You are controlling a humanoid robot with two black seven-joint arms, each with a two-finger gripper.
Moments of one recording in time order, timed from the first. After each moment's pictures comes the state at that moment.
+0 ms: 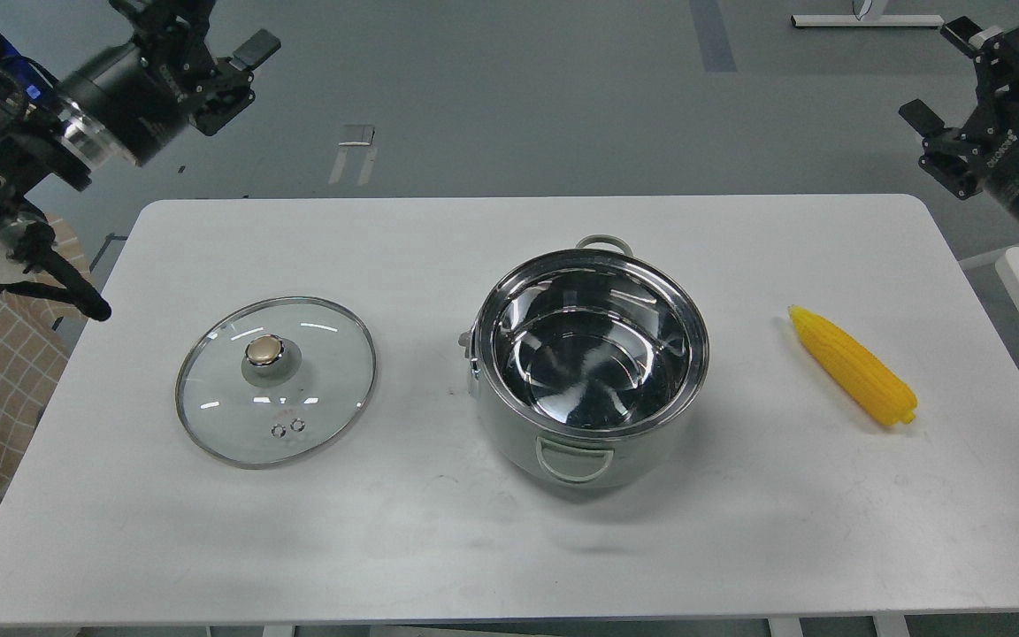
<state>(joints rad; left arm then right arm) -0.87 0.75 -0.68 -1.10 0.32 -0.43 -0.49 0.88 -0.69 0.68 0.75 -0.81 0.49 0.49</state>
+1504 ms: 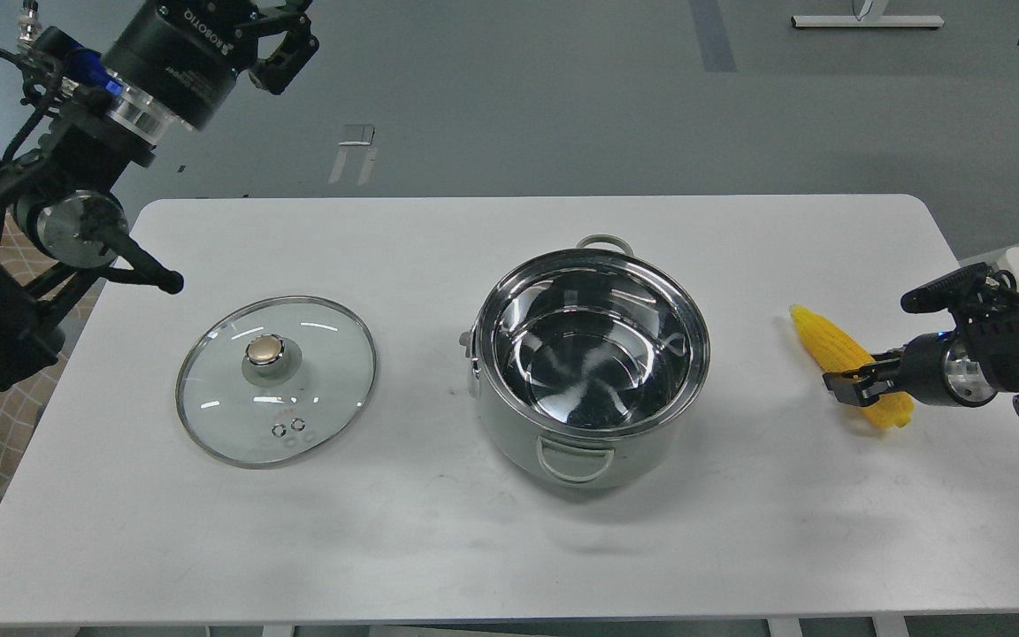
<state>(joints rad) -0.85 0.63 -0.74 -1.10 0.22 -0.43 -0.49 0.94 -0.53 0.02 0.56 -1.85 0.29 0.49</state>
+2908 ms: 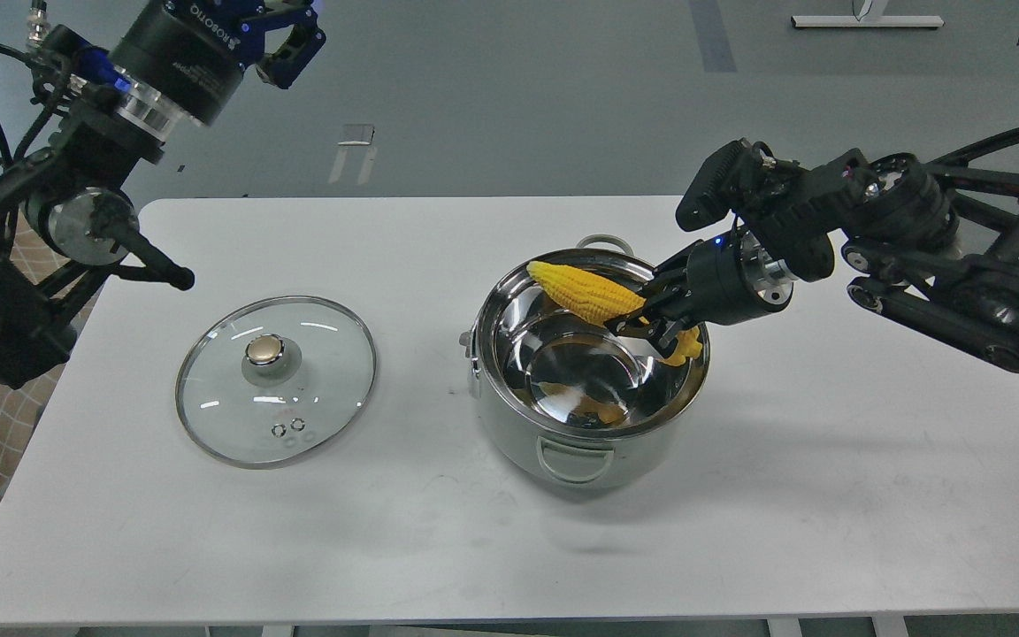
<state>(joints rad) -0.85 0.61 -0.76 -1.10 0.22 -0.42 -0.49 1.35 -0.43 -0.05 1.14 -1.82 0.49 0.49</state>
